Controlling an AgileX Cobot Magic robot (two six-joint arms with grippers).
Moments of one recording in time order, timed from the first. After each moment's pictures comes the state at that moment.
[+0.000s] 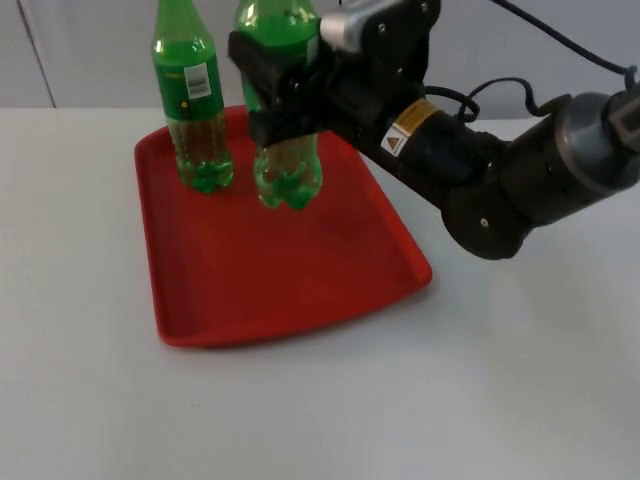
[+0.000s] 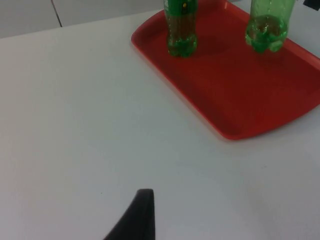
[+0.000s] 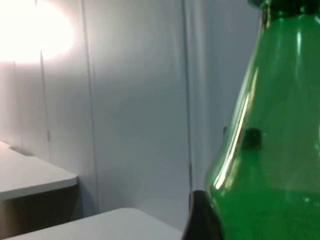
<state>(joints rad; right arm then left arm) 0.63 2.37 -1.40 -0.29 -1.19 0.12 -0.16 0.00 -0.50 -0.07 1.08 0.10</state>
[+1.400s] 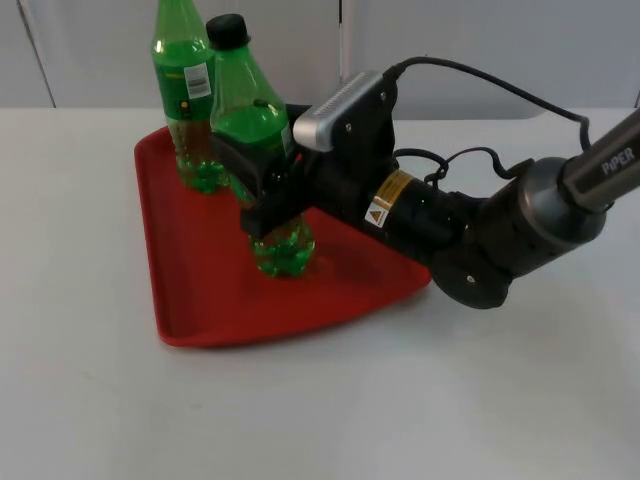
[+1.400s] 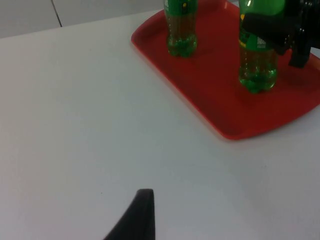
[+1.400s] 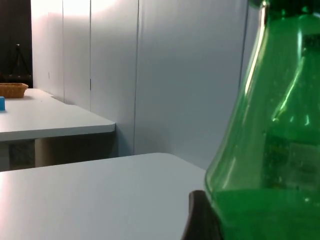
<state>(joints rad) 0.63 2.52 -1.46 -0.41 -1.20 0.10 -0.16 0.00 -0.50 -0.07 1.08 0.10</state>
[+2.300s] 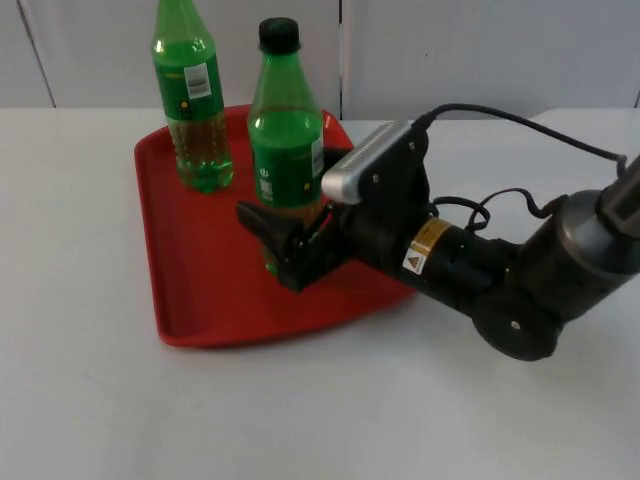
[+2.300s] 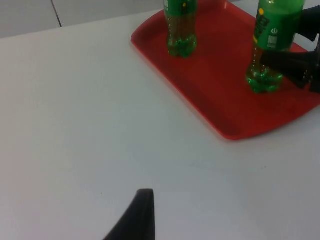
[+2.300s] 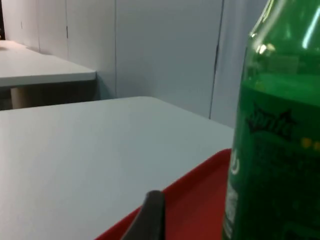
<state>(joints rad) 0.62 2.47 -1.22 -0.33 -1.22 0.00 -0.16 0.00 -0.50 -0.07 1.08 0.10</state>
